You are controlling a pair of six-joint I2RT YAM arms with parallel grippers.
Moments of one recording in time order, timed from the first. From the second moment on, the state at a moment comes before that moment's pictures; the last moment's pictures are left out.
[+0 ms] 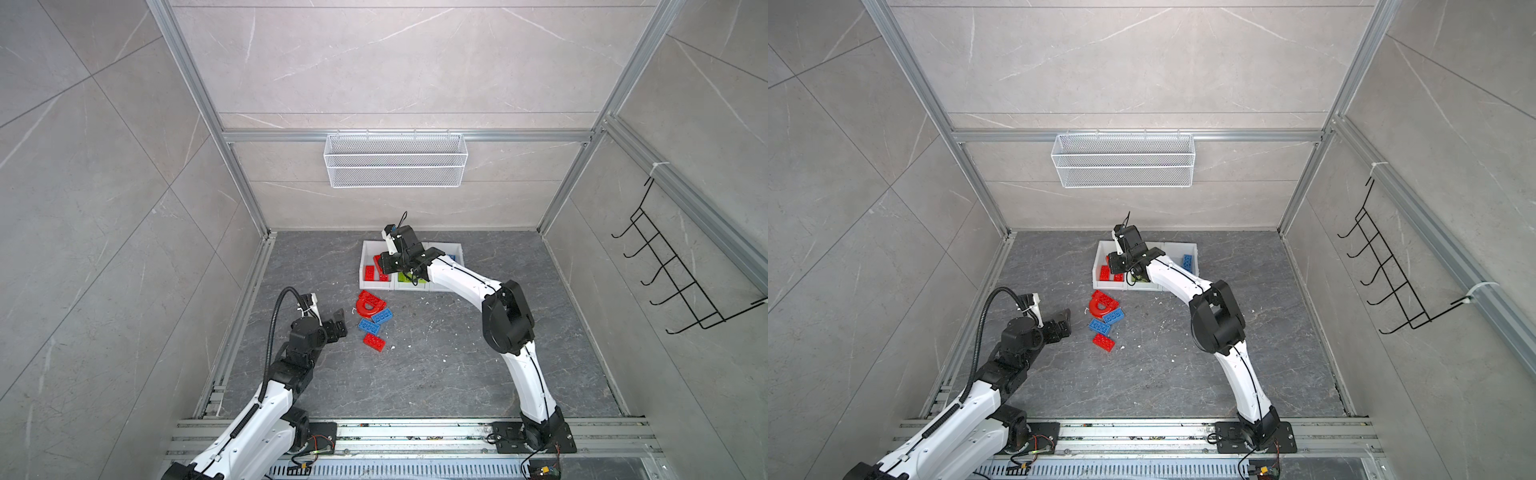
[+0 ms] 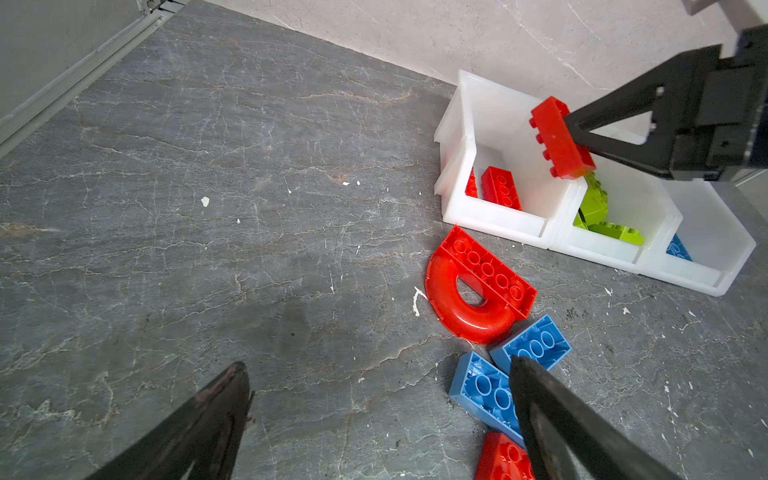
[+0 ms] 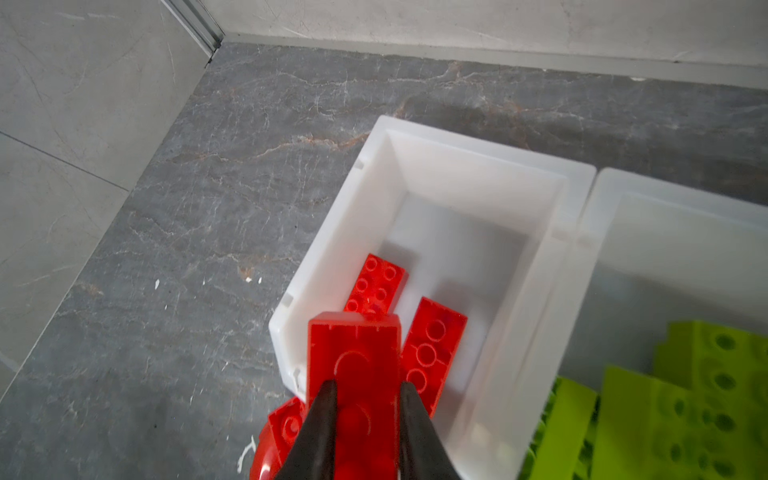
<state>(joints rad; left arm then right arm) -0.34 0.78 0.31 0.01 -0.19 -0.39 0.65 2.32 2.02 -0.40 -0.09 0.33</state>
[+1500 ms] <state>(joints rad) -0.34 0.74 0.28 0.01 -0.21 -0.39 0.93 1.84 1.25 -0.40 -0.15 0.02</state>
